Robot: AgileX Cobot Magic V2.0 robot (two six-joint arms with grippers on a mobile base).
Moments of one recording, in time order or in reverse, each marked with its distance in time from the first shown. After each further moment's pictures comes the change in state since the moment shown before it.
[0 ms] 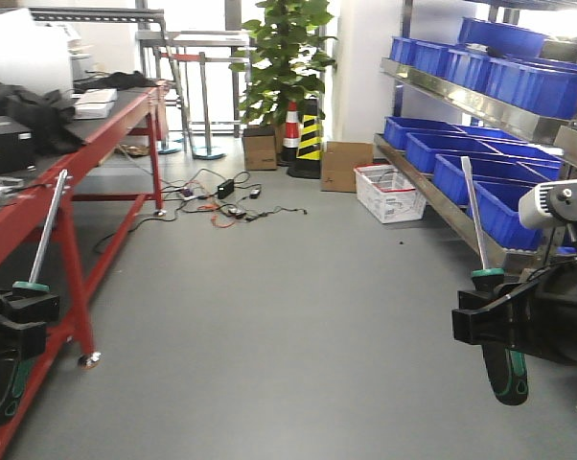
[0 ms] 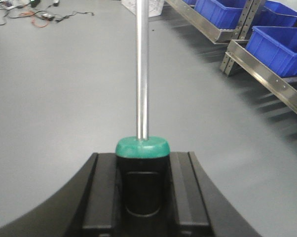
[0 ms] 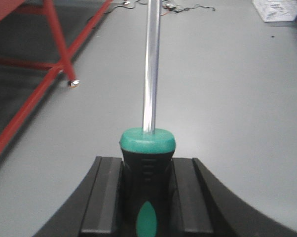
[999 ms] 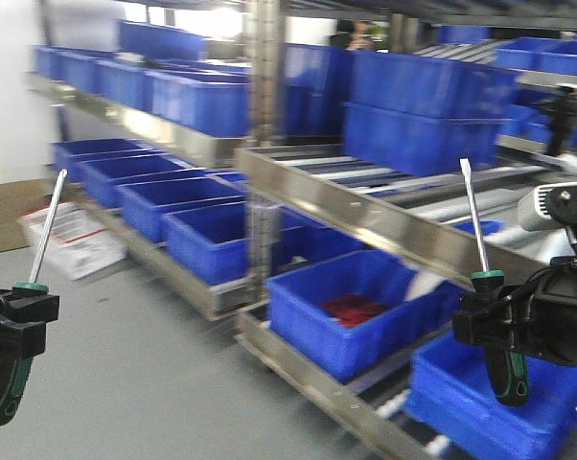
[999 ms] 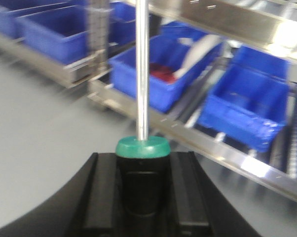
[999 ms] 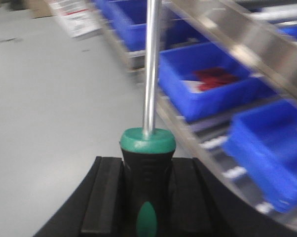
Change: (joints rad) left arm 0.000 0.000 0.000 0.001 -0.001 0.000; right arm 0.000 0.000 0.003 0.001 0.000 0.000
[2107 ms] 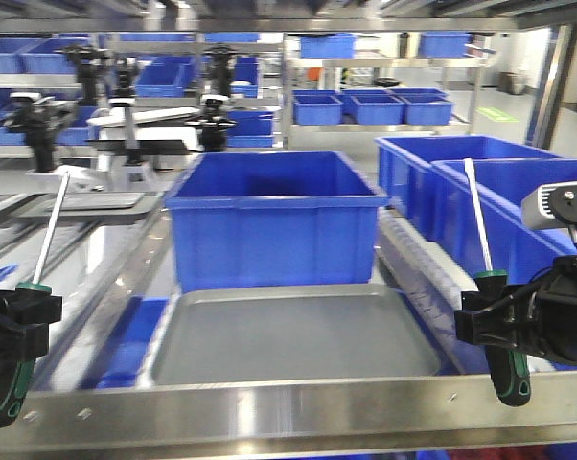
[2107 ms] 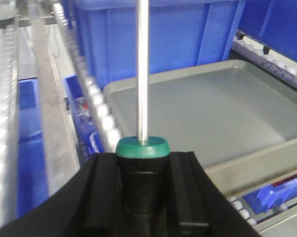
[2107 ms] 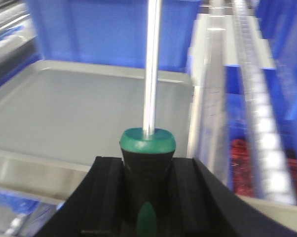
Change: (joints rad) left arm 0.000 0.000 0.000 0.000 0.000 0.000; right arm 0.000 0.000 0.000 -0.001 0.001 0.000
